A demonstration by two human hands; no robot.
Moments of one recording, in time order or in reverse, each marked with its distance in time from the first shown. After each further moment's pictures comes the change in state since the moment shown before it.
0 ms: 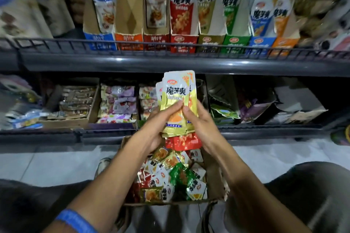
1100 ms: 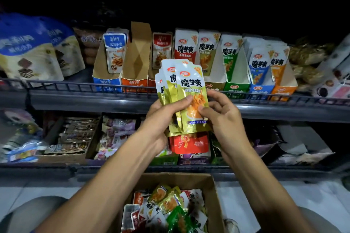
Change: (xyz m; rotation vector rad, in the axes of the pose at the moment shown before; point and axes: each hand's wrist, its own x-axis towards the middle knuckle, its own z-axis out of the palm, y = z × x) left_hand -0.013 0.124 0.039 -0.206 -0.029 0.242; right_hand 0.023 -0.132 -0.010 0.078 0.197 -0.295
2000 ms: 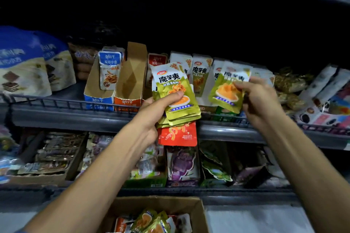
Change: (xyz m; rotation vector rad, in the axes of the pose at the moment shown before) left_hand 0.031 0.045 0.012 -0.027 0.068 0.013; right_hand 0.086 -0.079 -0.054 -0.070 0.235 -0.011
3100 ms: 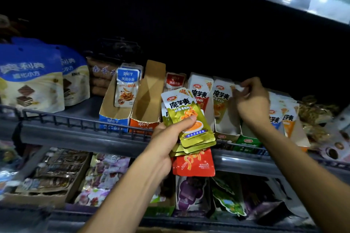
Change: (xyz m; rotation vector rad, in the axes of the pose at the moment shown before) left_hand 0.018 0.009 -0.019 -0.114 0.003 -0.024; right_hand 0.086 0.024 0.056 -0.802 0.148 -0.543
